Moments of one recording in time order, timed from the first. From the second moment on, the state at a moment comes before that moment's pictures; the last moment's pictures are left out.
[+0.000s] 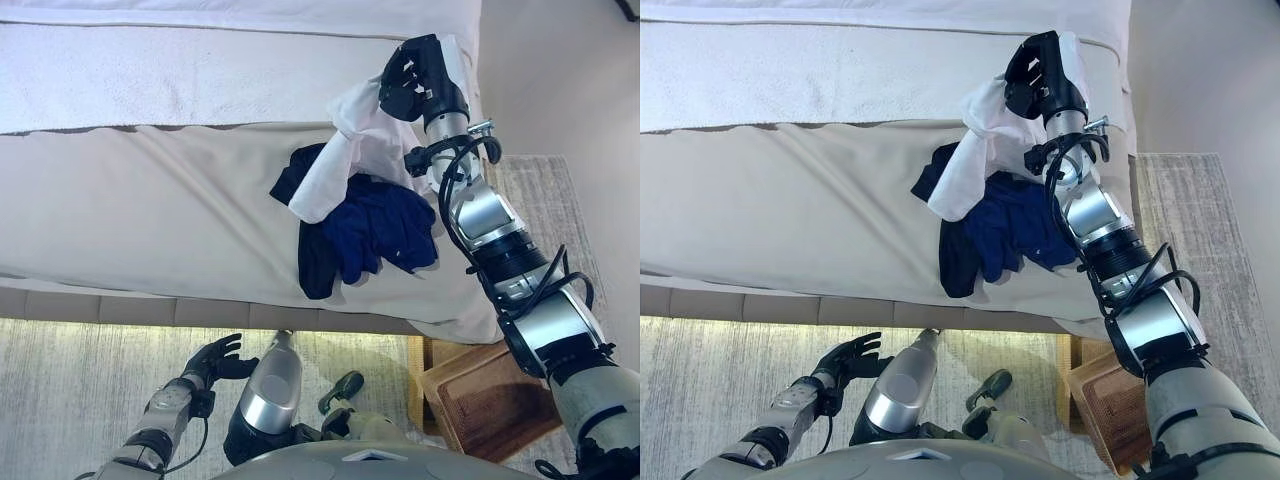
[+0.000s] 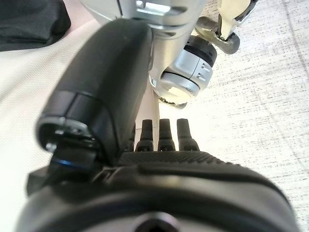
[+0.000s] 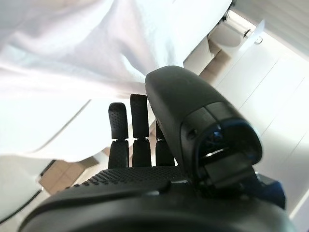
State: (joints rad) left arm -0.07 0.36 -0.17 1.05 -0.23 -0.11 -0.16; right arm -0.89 -0.50 0.36 0.31 -0.03 0.21 -0.35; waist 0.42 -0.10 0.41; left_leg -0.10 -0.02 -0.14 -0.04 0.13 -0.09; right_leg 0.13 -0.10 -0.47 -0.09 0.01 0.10
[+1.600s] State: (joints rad) left arm -0.11 0.33 -0.30 1.03 -0.12 0.03 -0.21; right arm -0.57 -0.88 0.24 0.45 -0.15 0.20 -0.22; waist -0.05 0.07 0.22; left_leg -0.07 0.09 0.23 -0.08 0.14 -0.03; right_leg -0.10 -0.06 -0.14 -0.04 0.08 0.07
